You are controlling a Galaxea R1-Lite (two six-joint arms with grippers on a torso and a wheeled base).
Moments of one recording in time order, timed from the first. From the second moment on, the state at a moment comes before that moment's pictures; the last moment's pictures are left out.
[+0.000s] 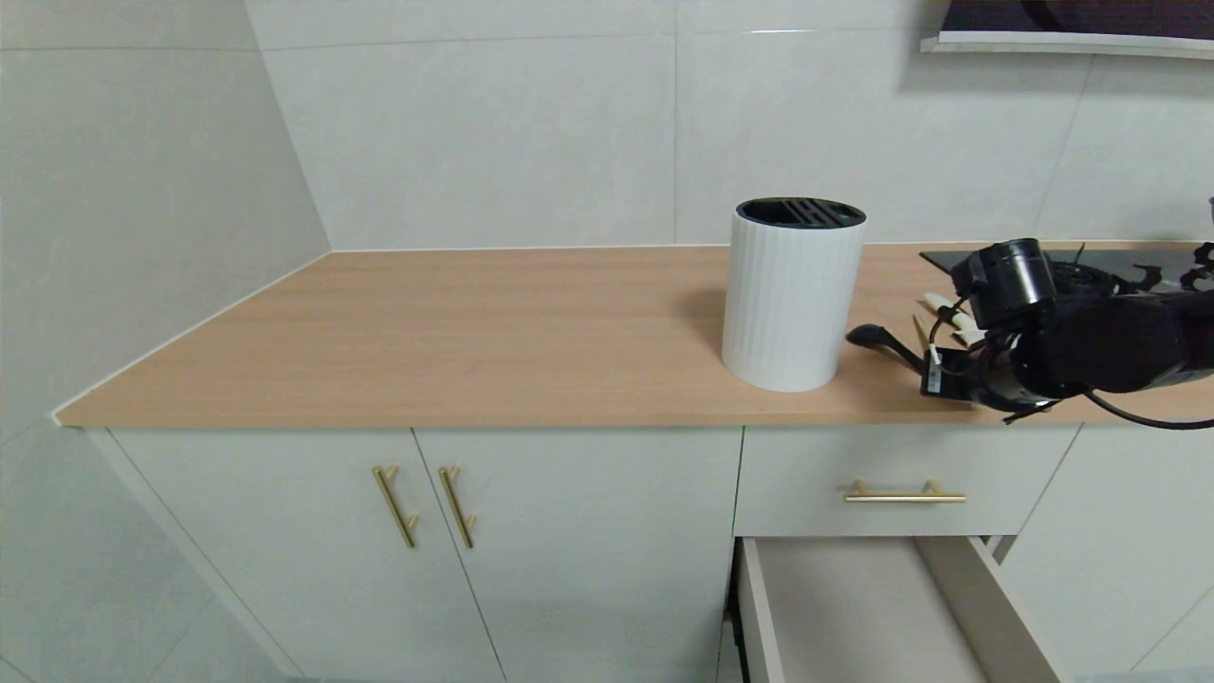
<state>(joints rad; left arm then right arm) 0.00 0.00 0.00 0.01 -0.05 0.01 0.19 1.94 -1.30 0.07 -0.45 0.31</state>
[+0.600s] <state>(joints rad) 0.00 0.00 0.00 0.01 -0.05 0.01 0.21 1.64 -1.13 0.14 -0.34 0.30</state>
